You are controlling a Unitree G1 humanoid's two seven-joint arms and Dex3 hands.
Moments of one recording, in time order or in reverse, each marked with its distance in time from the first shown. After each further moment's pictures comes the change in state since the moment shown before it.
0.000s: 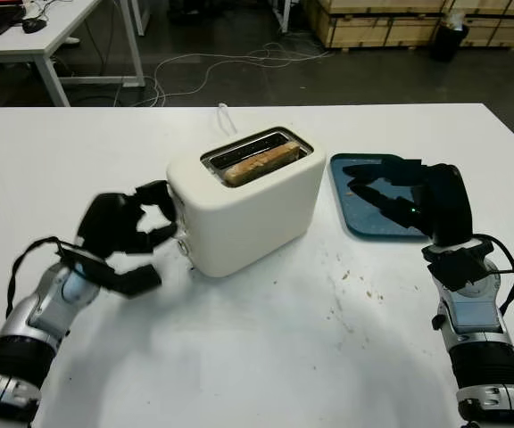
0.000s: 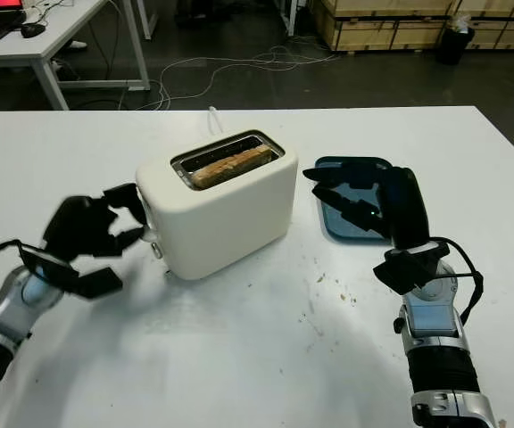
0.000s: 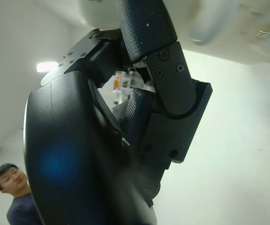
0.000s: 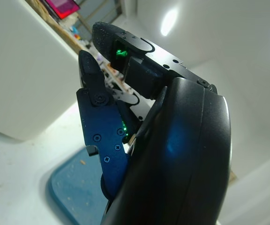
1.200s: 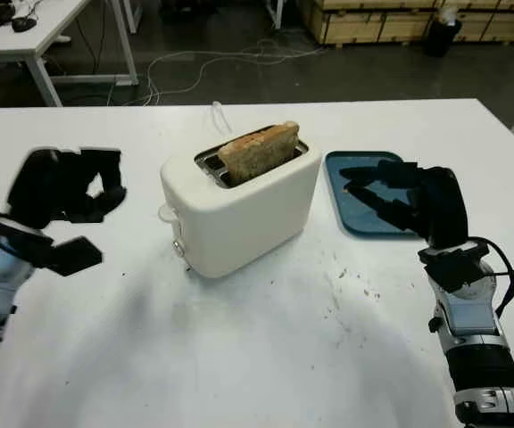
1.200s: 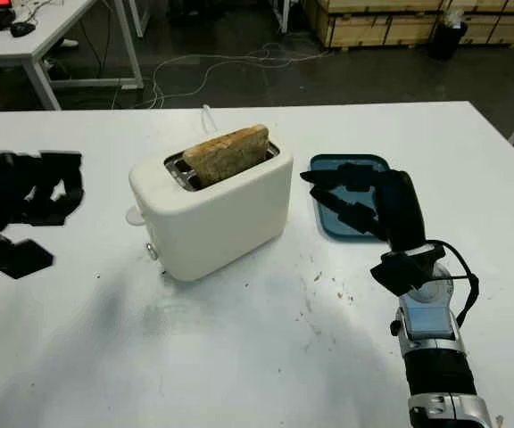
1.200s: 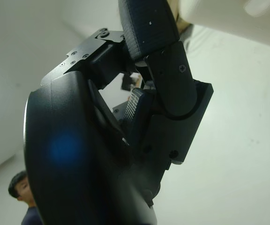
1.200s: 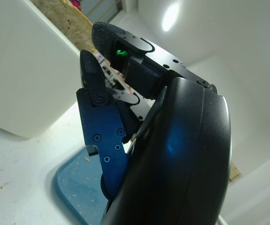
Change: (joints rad) left arm 0.054 0.156 0.214 -0.245 -0.284 -0.076 -0.320; right arm 0.011 0.010 0.004 -0.010 0.002 0.019 0.002
